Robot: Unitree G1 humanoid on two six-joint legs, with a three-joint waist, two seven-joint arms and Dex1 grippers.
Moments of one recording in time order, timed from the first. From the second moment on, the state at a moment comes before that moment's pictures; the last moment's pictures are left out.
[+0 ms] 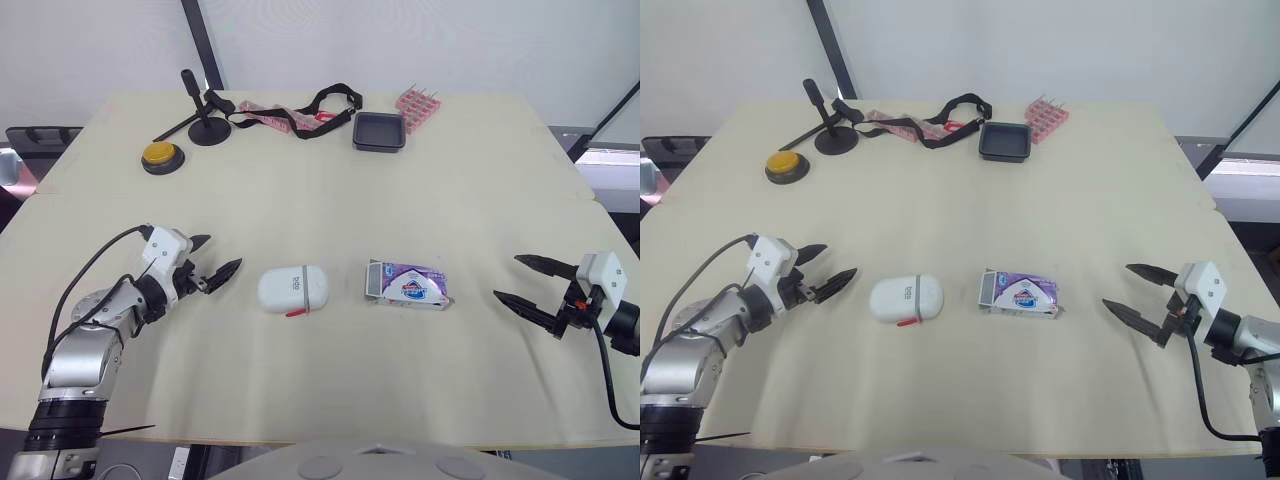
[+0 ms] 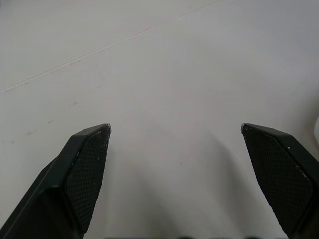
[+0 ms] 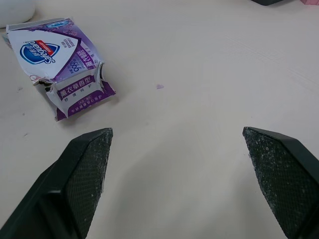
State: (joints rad) left arm 0.00 0.57 0.18 -0.05 -0.33 0.23 -0.74; right arm 0.12 -0.73 -0.34 0.18 0.47 -0.06 1.17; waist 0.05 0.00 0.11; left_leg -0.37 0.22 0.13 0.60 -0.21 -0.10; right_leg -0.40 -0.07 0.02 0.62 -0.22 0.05
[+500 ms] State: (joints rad) left arm -0.04 0.57 0.19 0.01 -0.40 0.22 -0.83; right arm 0.15 -0.74 -0.34 0.15 0.47 -0.01 1.19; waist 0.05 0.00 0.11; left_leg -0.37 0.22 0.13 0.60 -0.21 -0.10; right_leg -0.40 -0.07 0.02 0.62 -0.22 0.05
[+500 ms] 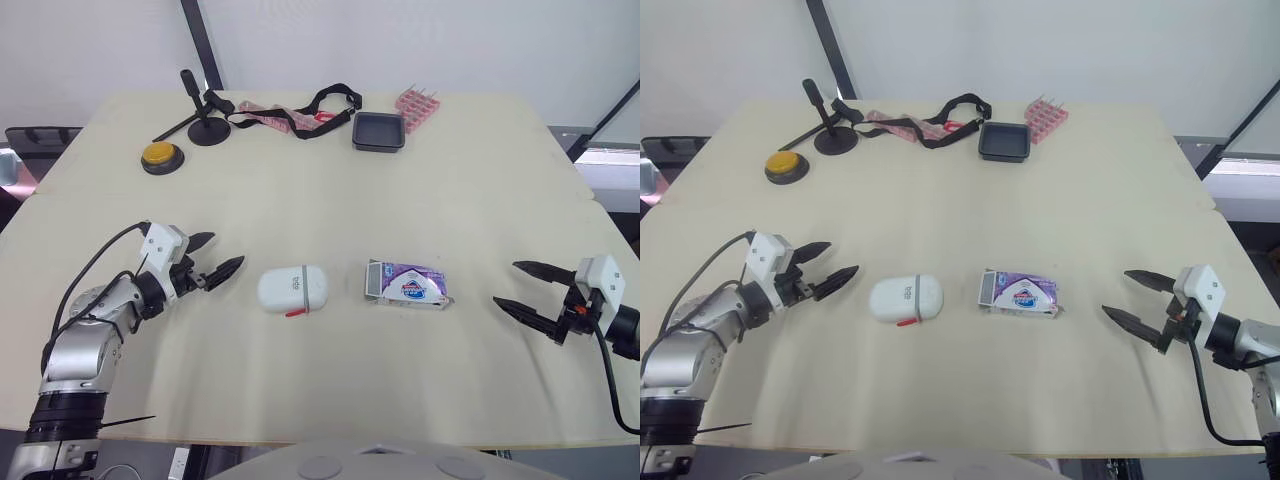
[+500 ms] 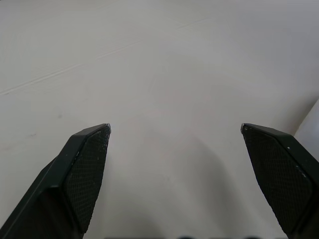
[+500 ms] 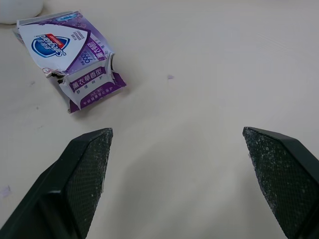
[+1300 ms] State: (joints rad) left arm 0.04 0.71 0.19 -0.17 -0.59 0.21 -1.25; right arm -0.11 -1.00 -0.02 -0.16 0.39 0.35 1.28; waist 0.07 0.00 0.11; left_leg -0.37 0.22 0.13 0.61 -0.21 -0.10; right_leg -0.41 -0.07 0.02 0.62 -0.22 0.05
